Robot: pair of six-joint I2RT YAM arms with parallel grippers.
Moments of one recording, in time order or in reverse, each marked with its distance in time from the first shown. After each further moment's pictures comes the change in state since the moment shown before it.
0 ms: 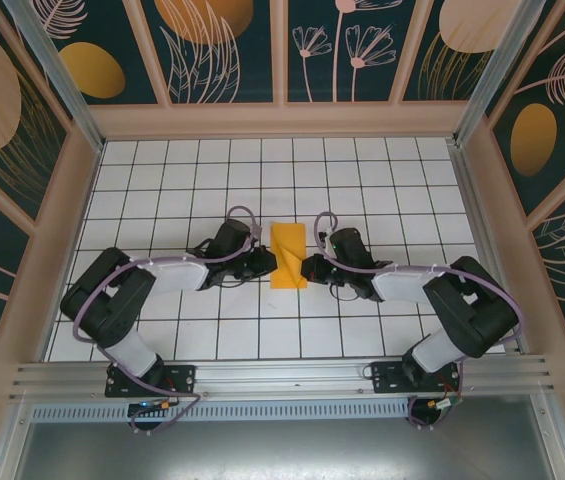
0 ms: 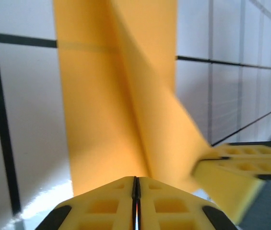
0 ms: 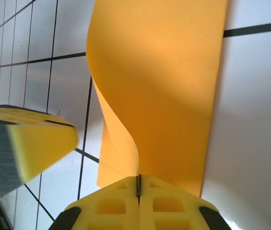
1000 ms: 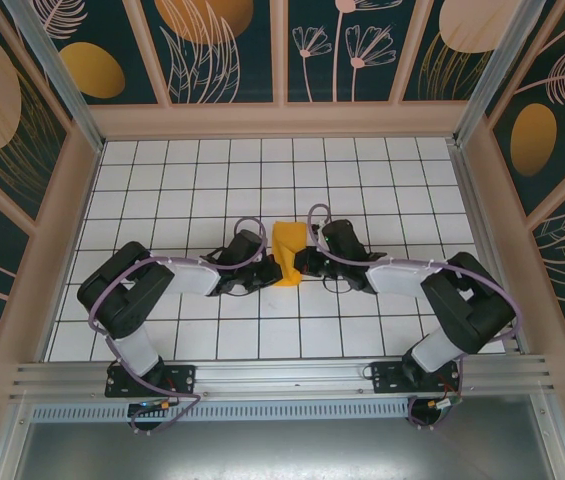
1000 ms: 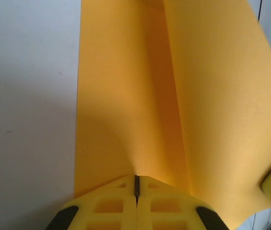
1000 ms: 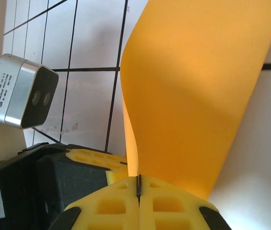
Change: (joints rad) left arm -0.079 0.112 0.006 0.027 -0.095 -0.090; right arm 0.021 0.040 0.118 -0.081 0.015 -0.032
